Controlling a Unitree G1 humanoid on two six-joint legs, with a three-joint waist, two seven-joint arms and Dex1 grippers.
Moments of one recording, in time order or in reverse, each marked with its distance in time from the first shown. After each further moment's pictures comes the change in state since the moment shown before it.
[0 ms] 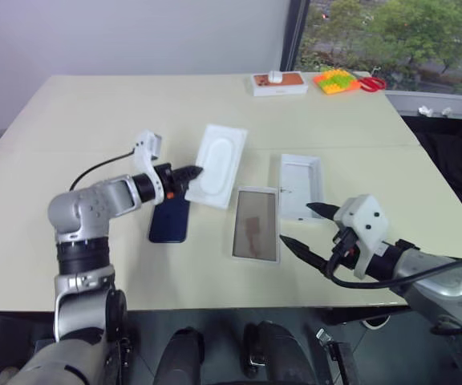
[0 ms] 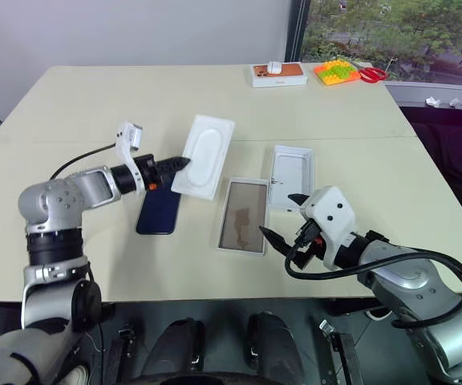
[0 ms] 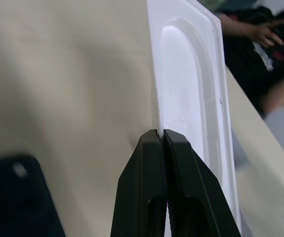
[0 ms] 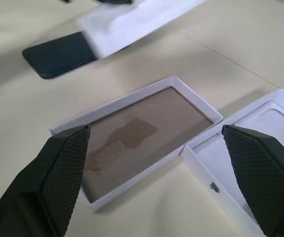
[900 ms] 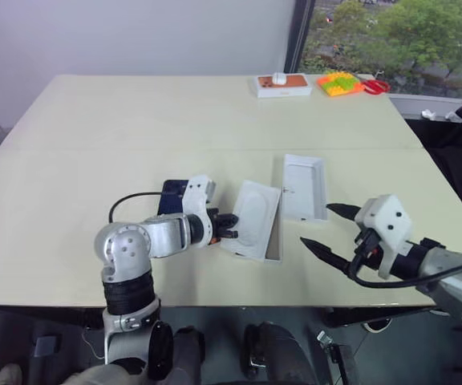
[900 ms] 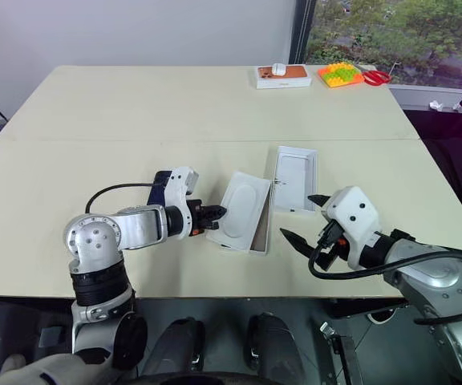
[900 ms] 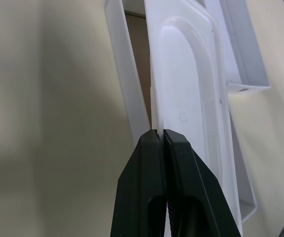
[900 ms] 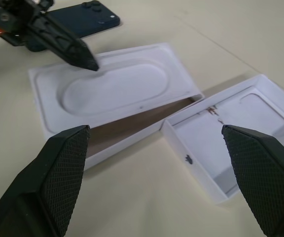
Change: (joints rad) left arm 0.111 -0.355 -0.039 -0.250 -0.155 0.304 0.647; right arm 0.062 -0.065 -0.096 0.056 -0.030 -0.043 0.116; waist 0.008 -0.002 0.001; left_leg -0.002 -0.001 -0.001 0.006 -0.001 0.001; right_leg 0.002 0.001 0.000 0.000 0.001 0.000
